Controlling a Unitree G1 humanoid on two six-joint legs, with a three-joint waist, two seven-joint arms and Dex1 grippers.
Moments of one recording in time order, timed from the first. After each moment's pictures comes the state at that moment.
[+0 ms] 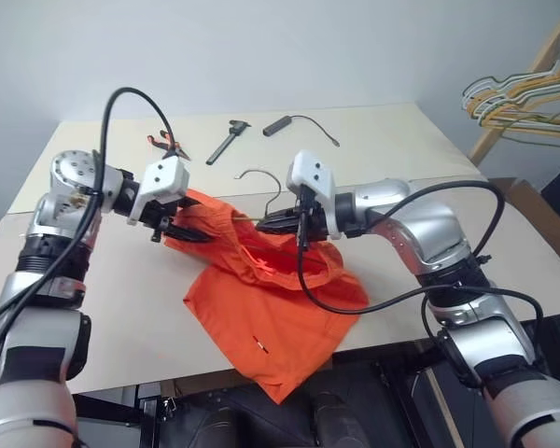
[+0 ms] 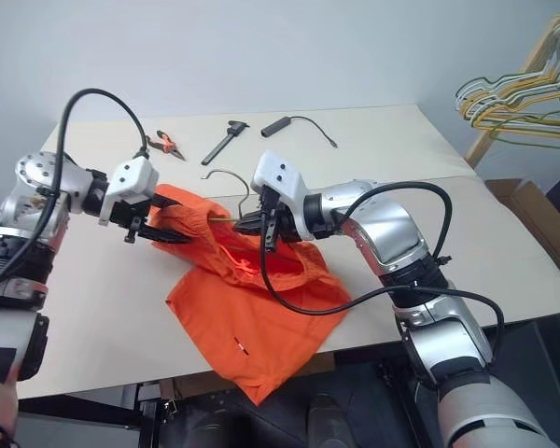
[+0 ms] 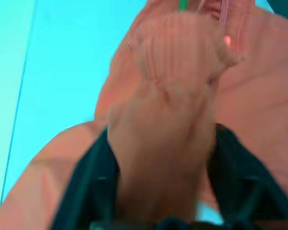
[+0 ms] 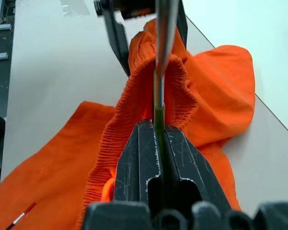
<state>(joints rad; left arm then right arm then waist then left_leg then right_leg) -0.96 0.82 -0.21 0.59 -0.16 0.05 -1.61 -0.93 -0.45 0.34 0.01 0.37 0.72 0.99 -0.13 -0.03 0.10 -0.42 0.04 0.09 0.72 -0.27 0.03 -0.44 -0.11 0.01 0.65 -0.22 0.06</state>
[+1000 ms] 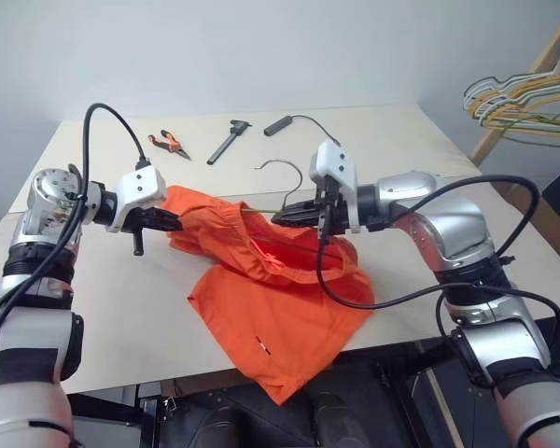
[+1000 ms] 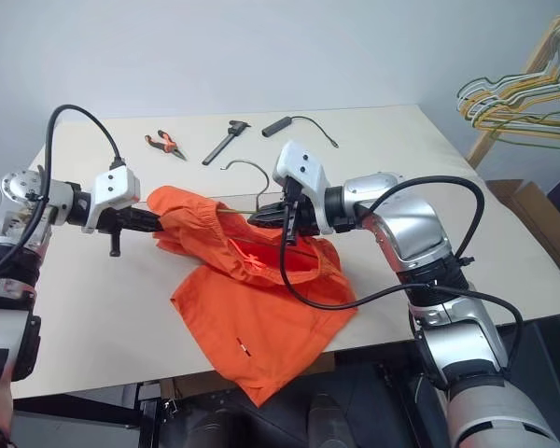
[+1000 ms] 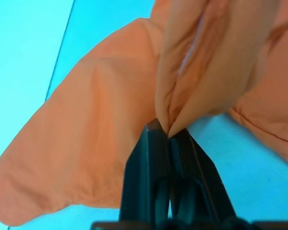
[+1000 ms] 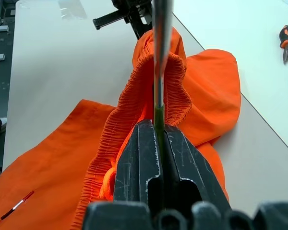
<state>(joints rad) -0.98 0.83 -0.17 0.85 -0.01 -0.11 -1.44 -0.92 -0.50 0.27 -0.01 0.38 0.71 1.06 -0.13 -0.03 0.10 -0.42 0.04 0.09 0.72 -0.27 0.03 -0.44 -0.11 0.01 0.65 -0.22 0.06</state>
